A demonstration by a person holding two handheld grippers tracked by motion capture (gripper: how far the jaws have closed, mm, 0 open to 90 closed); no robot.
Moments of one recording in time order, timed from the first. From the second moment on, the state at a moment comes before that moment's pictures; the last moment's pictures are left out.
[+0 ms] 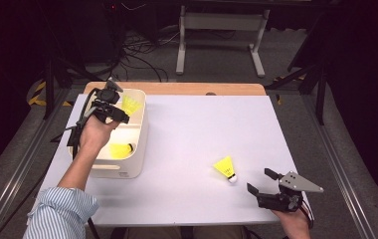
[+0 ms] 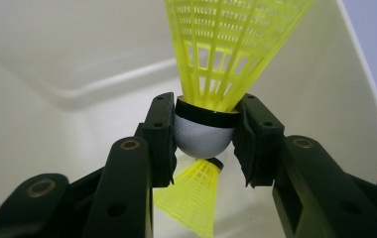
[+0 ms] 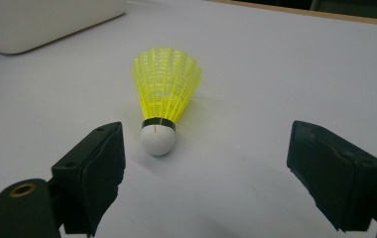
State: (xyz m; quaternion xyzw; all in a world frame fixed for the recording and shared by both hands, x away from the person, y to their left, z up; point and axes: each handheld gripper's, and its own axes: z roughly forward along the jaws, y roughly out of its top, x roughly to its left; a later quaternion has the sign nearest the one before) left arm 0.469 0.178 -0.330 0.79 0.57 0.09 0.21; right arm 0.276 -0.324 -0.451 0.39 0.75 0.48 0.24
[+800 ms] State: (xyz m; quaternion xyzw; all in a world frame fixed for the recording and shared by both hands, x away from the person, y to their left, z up) left arm 0.480 0.185 -0.350 0.78 0.59 0.07 0.20; right arm 0.276 -0.324 -0.451 0.39 0.75 0.48 0.24
